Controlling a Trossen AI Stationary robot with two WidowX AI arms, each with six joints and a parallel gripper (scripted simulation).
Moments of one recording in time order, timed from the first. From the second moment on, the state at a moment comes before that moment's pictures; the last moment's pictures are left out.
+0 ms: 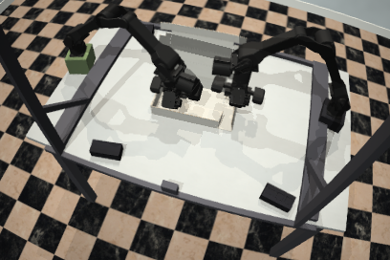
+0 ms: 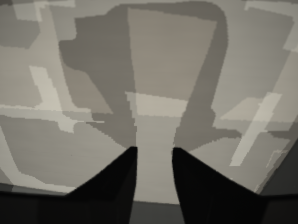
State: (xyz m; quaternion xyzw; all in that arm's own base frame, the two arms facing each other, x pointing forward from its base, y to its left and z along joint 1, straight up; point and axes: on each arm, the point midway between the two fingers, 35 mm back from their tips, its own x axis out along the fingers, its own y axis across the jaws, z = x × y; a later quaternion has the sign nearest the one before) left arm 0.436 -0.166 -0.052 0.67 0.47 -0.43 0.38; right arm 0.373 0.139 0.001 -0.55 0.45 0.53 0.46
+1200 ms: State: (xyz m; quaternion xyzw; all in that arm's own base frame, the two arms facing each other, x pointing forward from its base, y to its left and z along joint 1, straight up) left arm 0.437 -0.166 -0.052 0.67 0.47 -0.43 0.38; right arm 0.364 0.137 -0.007 -0.54 0.45 0.54 0.45
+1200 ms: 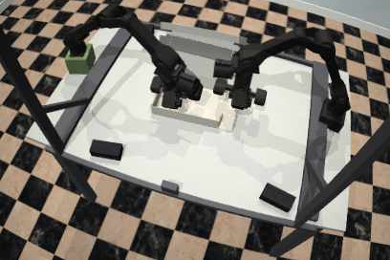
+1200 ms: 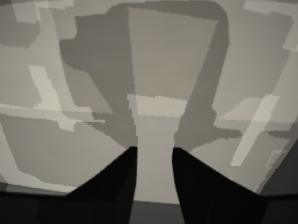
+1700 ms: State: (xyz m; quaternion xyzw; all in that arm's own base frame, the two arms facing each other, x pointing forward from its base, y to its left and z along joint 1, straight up) left arm 0.441 -0.166 -0.052 0.67 0.47 -0.42 0.39; right arm 0.360 0.136 0.000 -0.54 0.46 0.55 0.45
